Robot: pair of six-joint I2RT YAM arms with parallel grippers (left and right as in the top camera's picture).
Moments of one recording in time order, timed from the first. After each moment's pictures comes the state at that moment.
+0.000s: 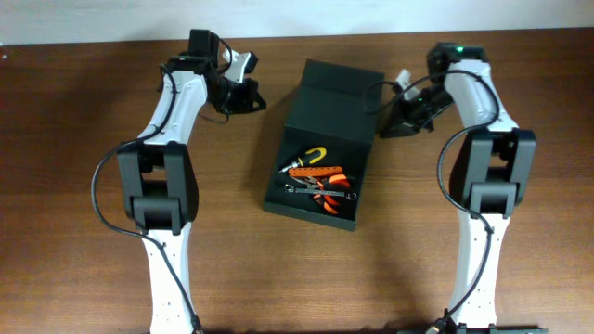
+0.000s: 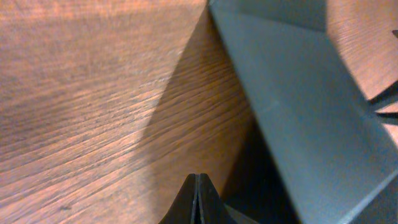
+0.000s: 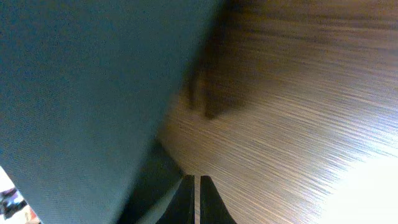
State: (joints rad) left arm -0.09 2.45 2.09 -0.90 0.64 0.03; right arm -0.03 2.52 2.18 -1.37 -0.62 -0.14
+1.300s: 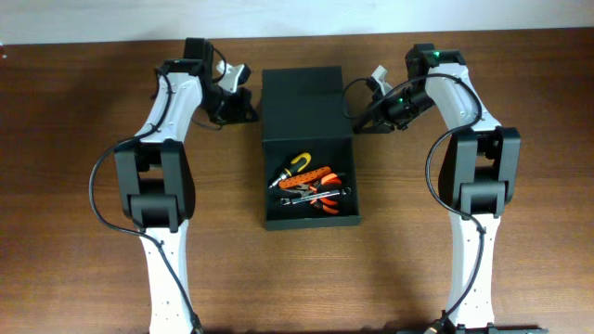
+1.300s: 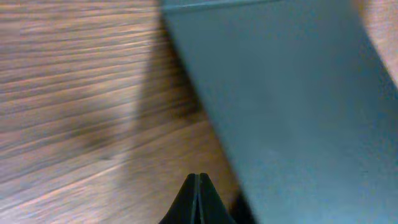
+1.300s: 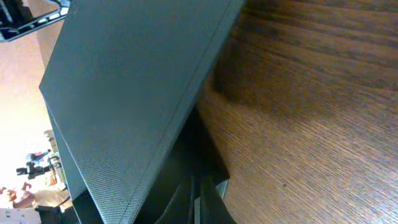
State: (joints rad) left arm -0.05 2.47 2.09 -1.01 0.60 0.03; right arm 0.03 2.52 2.15 -1.28 -0.83 -0.21
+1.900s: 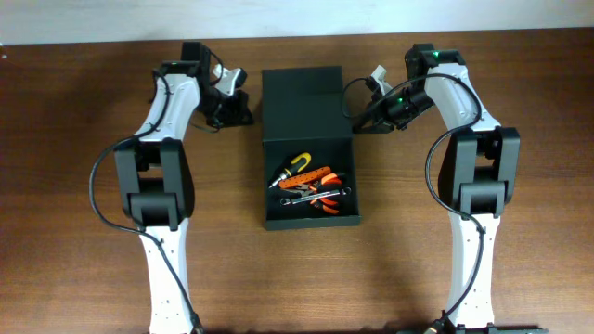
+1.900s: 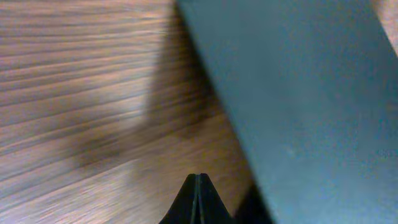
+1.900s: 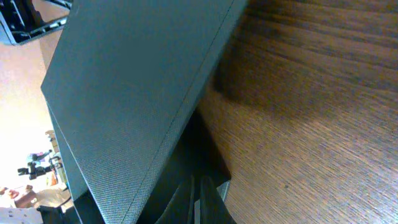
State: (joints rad) left arm -0.06 2.49 2.09 -1.02 0.60 0.03; right arm 0.03 2.52 2.15 -1.28 -0.83 -0.20
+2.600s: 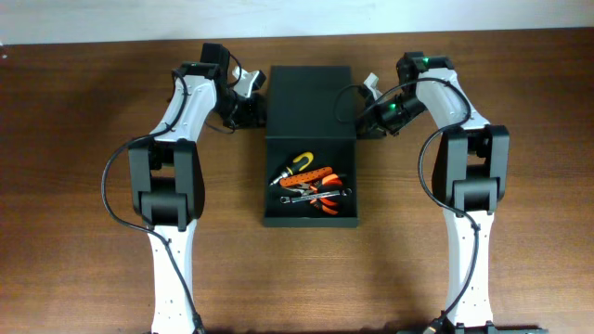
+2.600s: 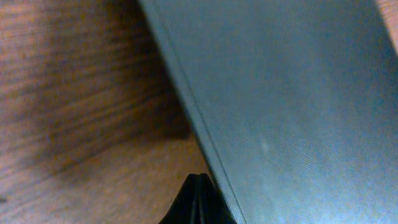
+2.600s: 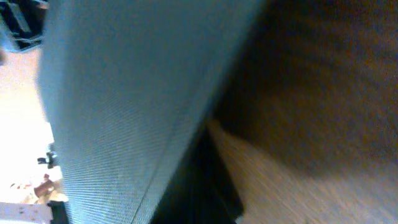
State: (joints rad) left arm -0.11 2.50 2.09 -0.99 0.65 0.03; right arm 0.05 2.57 2.15 -1.27 -0.89 -0.22
